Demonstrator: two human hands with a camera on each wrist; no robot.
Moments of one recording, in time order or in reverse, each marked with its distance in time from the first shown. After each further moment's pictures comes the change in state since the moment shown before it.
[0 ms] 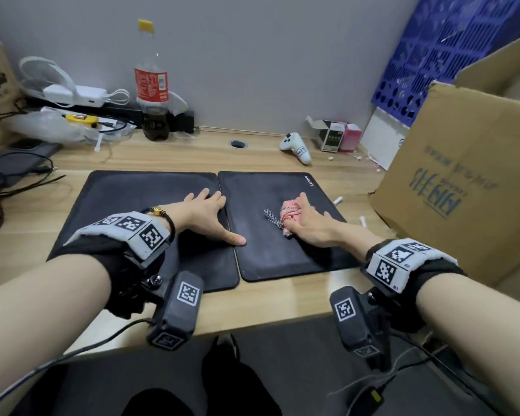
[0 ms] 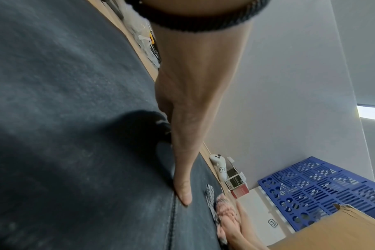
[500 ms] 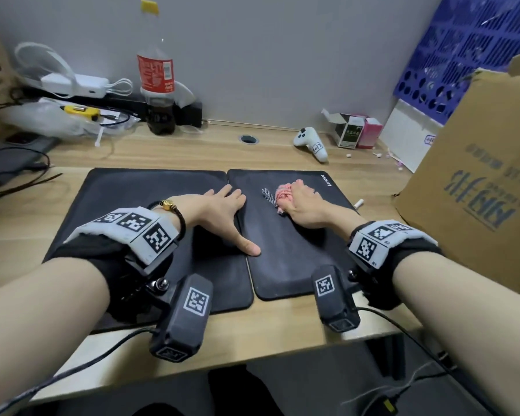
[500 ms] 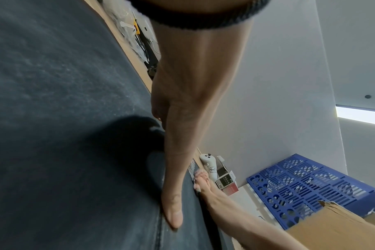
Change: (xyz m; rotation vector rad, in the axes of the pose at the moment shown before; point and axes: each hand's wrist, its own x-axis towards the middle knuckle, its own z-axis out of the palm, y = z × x) left_hand 0.025 -0.001 -0.010 0.106 -0.079 0.111; right_hand 0.067 -0.027 -0.006 -0.073 0.104 -0.031
